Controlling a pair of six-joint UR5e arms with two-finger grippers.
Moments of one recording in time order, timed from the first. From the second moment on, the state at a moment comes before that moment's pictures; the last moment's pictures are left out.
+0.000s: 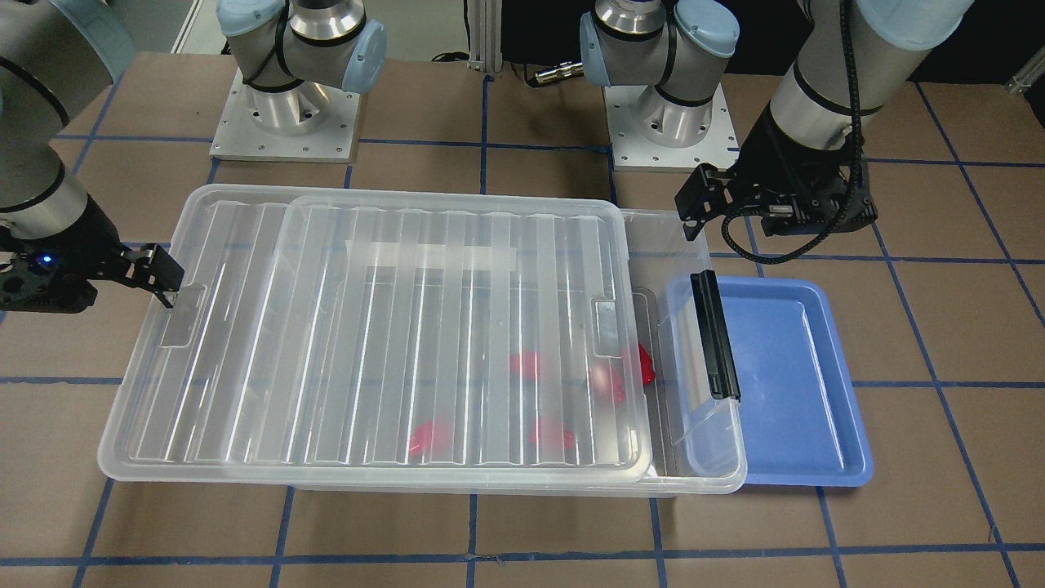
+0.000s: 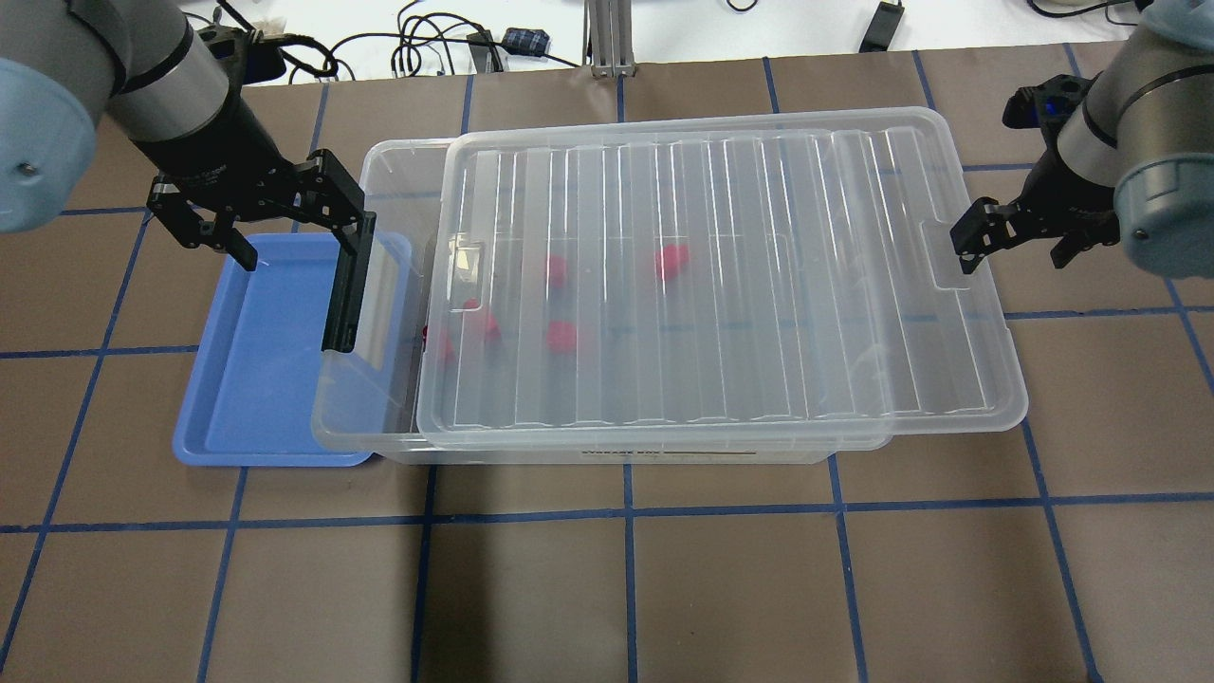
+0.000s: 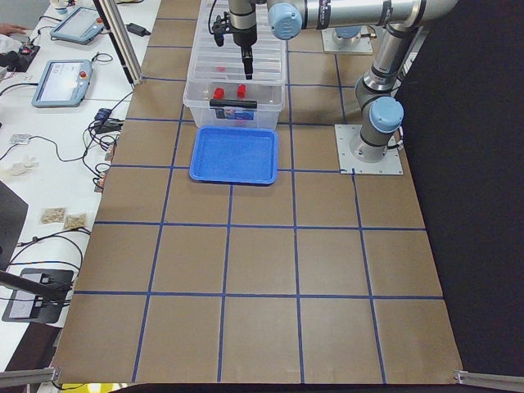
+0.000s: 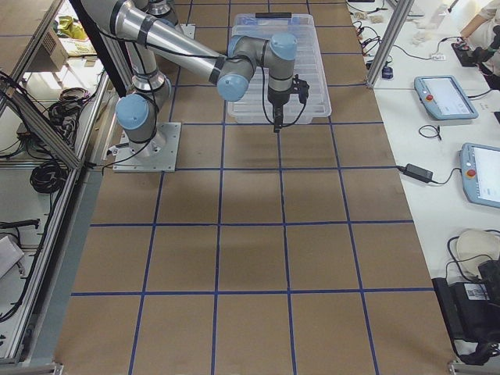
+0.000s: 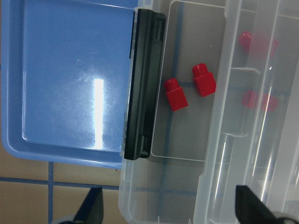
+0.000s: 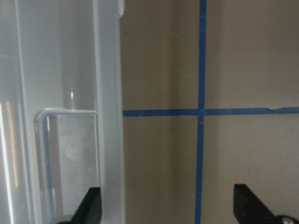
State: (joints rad) left arm -1.49 -1.59 -1.60 -1.57 1.54 -0.03; right arm 1.25 -1.48 1.85 -1.97 -1.61 -0.32
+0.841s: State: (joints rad) left arm -1.54 -1.66 -1.60 -1.46 1.54 -0.04; right arm 1.10 -1.48 1.84 -1.99 -1.61 -0.49
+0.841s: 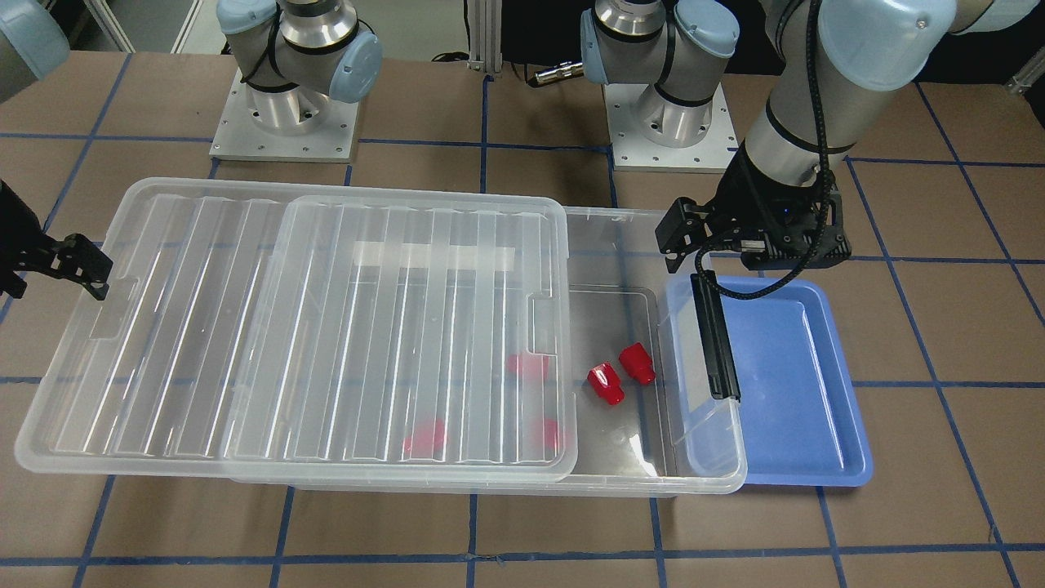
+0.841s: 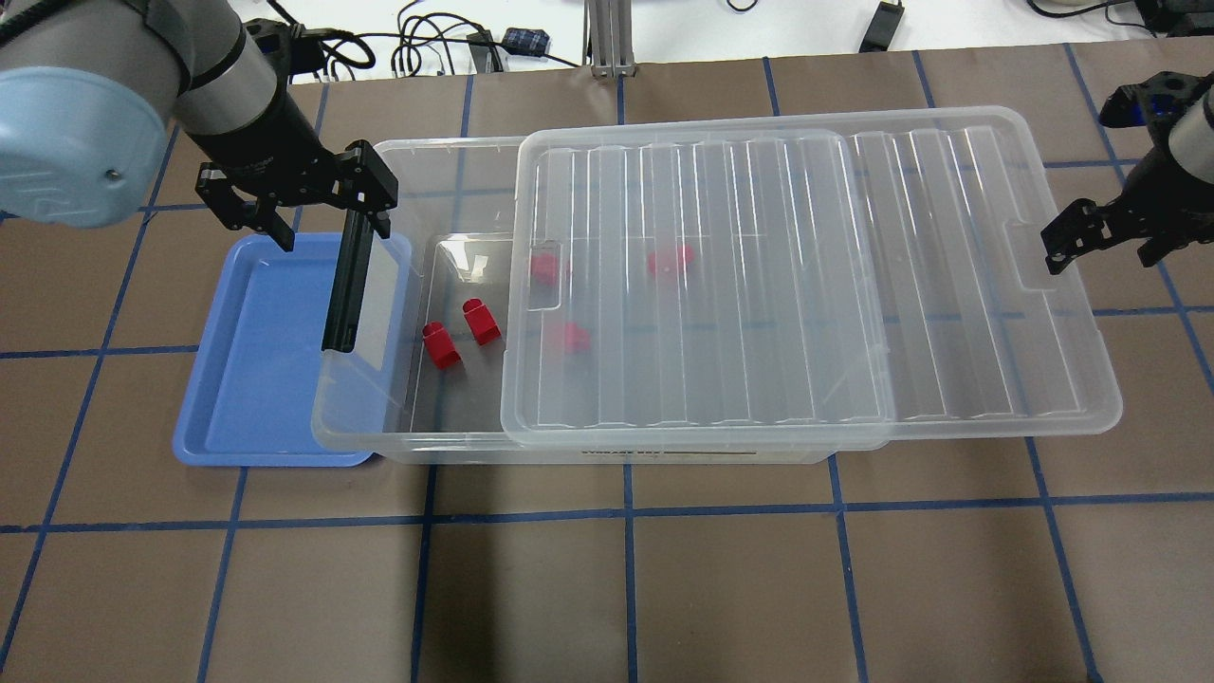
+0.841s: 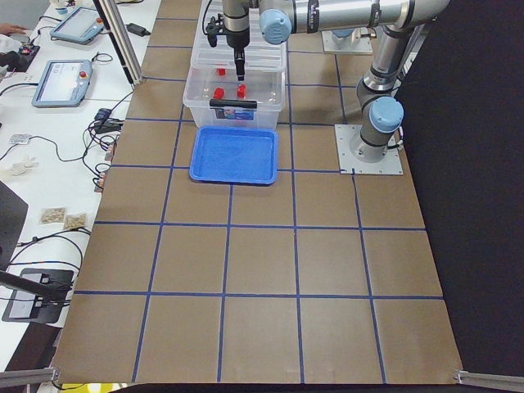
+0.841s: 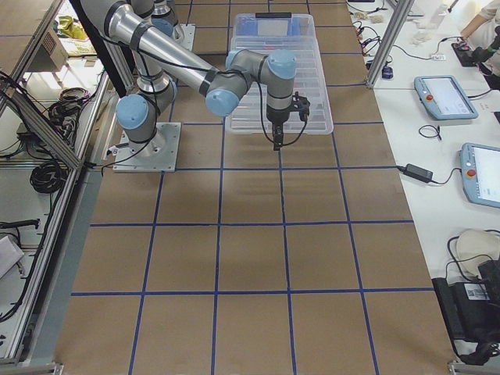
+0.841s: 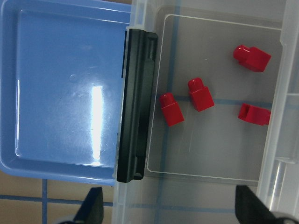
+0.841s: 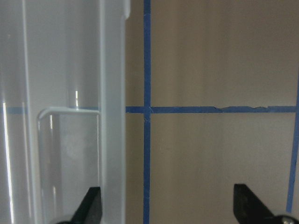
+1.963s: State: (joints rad) left arm -1.63 -1.81 -1.72 -1.18 1.53 -0.13; right arm 1.05 -1.48 1.80 -2.00 -1.60 -0.54
